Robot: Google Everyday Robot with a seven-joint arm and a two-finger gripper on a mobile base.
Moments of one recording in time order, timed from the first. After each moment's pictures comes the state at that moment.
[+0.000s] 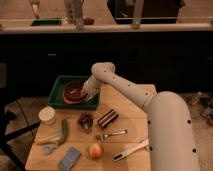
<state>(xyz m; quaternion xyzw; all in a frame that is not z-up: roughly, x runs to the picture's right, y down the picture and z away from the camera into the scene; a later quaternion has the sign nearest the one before) -0.127 0.046 0.890 -0.13 -0.39 -0.43 0.80</state>
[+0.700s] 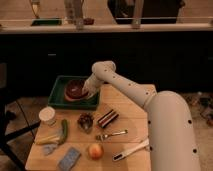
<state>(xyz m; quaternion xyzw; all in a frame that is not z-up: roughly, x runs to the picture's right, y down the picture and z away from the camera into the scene) -0.119 0.032 0.896 -0.13 -0.36 -0.42 0.82</state>
